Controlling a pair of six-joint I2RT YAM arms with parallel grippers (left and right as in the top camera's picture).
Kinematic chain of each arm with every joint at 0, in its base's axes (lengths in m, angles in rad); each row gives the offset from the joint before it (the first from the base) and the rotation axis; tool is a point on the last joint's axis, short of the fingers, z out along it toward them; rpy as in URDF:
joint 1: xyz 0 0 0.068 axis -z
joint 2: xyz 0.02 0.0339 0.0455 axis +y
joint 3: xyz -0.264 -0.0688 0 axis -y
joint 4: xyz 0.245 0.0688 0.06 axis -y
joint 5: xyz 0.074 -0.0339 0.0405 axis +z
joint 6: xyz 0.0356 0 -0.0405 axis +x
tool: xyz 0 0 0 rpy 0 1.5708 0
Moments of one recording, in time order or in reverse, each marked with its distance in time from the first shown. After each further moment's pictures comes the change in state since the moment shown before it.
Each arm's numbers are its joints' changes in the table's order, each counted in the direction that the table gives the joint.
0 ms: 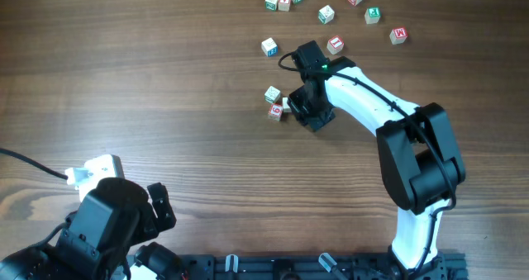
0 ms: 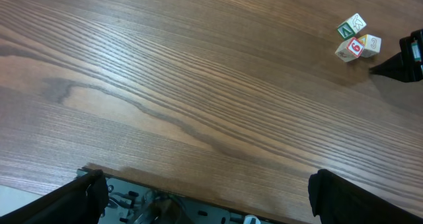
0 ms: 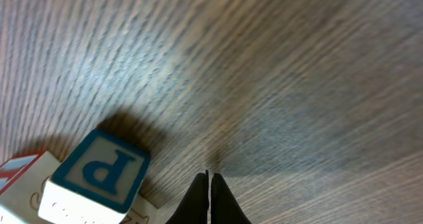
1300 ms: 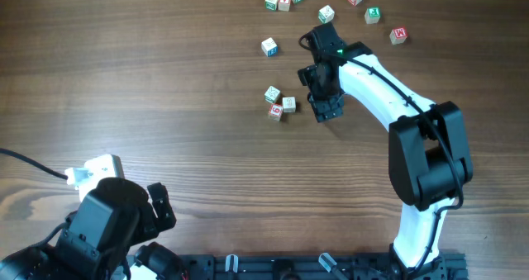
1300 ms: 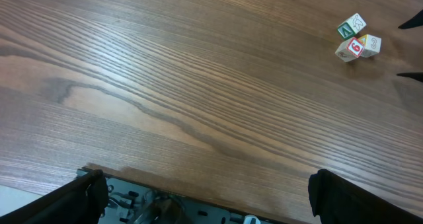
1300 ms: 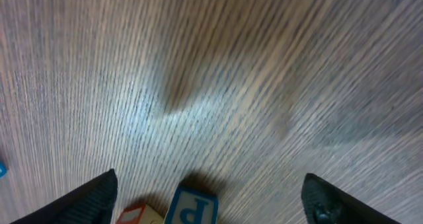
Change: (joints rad) left arm 0.000 0.000 0.000 0.000 0.000 0.000; right arm 0.072 0.000 0.087 -0.017 -0.096 0.194
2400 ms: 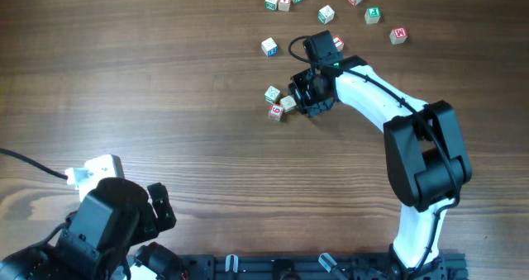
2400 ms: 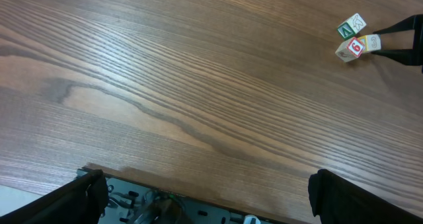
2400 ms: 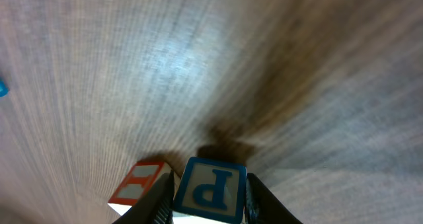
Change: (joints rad) left arm 0.000 0.000 0.000 0.000 0.000 0.000; right arm -0.015 0.000 -0.116 0.251 0.206 -0.062
